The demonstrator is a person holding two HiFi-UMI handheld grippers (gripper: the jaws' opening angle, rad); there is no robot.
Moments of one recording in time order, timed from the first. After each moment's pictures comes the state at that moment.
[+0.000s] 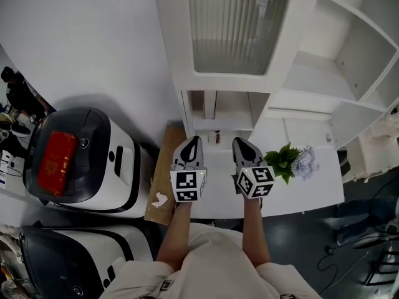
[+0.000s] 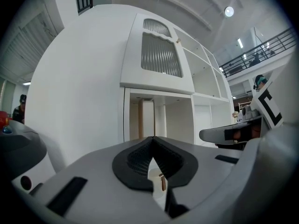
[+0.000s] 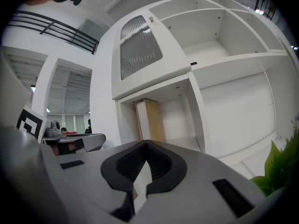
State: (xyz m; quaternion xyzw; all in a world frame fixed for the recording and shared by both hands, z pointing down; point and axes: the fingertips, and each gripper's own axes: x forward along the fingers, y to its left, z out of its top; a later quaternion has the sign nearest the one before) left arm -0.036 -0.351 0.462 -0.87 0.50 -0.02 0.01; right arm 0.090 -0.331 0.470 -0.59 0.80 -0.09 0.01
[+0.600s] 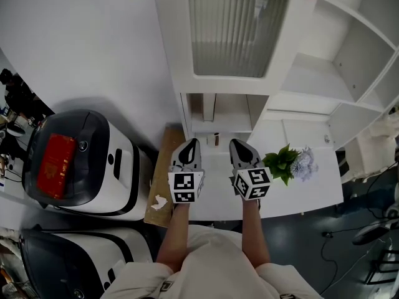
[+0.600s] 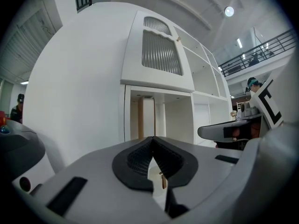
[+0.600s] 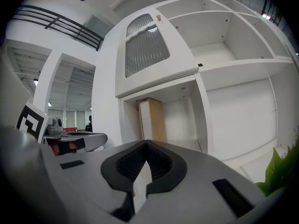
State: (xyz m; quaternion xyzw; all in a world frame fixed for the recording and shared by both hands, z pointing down) left arm -0.041 -0.354 0.468 -0.87 0.49 -0.03 0.00; right arm 0.080 -0.334 0.468 -0.59 0.81 -0.07 -0.01
